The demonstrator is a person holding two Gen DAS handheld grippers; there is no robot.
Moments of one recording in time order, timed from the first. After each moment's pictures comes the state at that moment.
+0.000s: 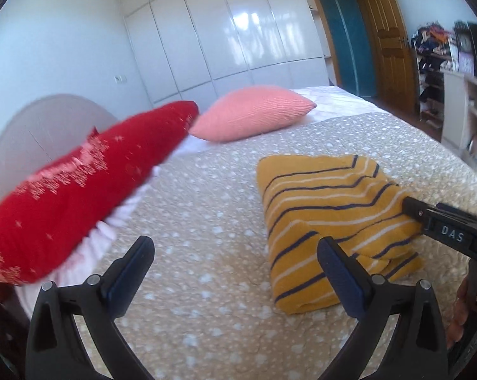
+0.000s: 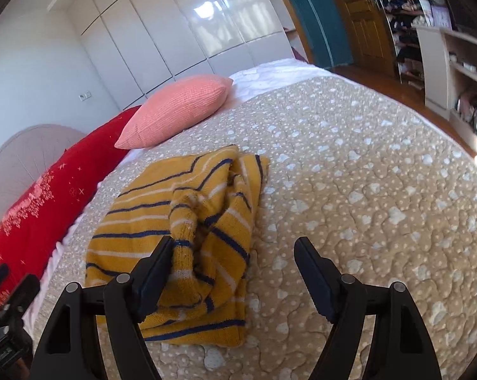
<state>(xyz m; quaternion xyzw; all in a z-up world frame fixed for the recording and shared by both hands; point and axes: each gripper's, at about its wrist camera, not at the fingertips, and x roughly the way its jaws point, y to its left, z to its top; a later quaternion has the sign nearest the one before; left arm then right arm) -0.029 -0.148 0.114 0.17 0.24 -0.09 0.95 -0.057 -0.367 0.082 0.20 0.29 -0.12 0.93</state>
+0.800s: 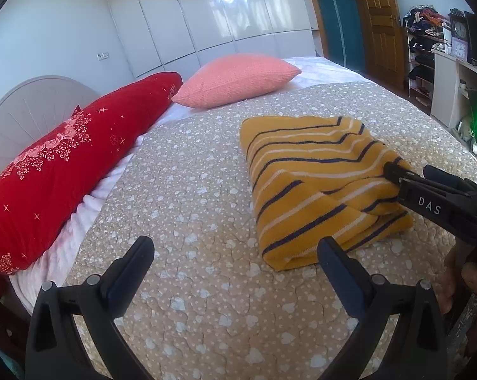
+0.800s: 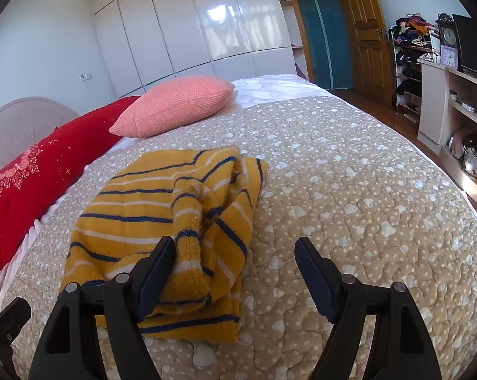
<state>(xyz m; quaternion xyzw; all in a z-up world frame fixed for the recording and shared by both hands) -0.034 -0.142 0.093 0.17 0.32 -0.12 0.92 -0.058 -0.355 0.079 0.14 0.29 -0.14 0.94</state>
